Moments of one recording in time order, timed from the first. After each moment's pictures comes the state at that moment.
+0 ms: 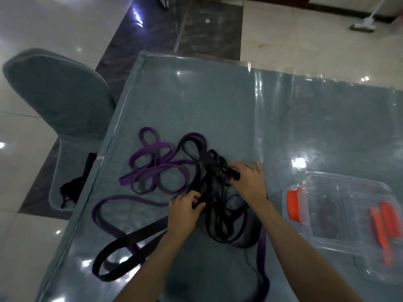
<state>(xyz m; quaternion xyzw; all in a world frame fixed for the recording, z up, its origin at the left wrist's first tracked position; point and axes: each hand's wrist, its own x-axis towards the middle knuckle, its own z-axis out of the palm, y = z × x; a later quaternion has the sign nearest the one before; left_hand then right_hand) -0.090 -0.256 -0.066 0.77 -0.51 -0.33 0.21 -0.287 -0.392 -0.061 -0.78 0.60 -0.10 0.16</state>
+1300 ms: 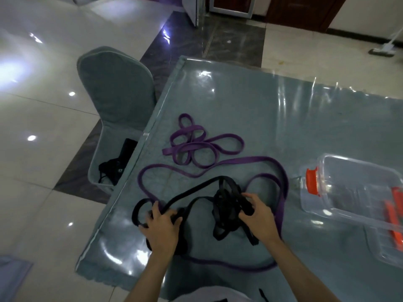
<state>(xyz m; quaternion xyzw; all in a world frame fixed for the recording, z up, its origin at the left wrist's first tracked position) -0.019 -0.052 -0.068 0.89 -0.37 -0.24 0.09 -0.280 -0.179 -0.039 -0.66 0.60 -0.15 0.42</state>
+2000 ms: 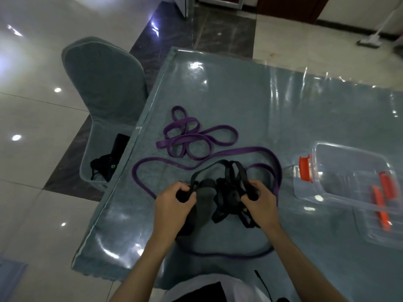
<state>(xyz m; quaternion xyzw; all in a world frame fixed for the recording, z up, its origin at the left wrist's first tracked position) -0.031 -0.079 0.015 0.77 -0.41 -0.30 0.40 -0.279 -0.173 -0.008 -0.60 0.64 -0.25 0.40</state>
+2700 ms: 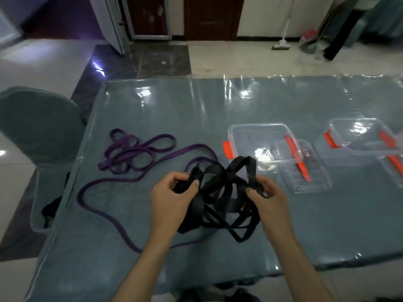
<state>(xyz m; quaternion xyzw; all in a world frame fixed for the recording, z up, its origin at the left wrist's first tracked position) -0.199 -0.076 0.119 0.63 -0.47 -0.36 0.50 -0.434 -0.073 0.105 -0.44 0.59 -0.52 0.42</state>
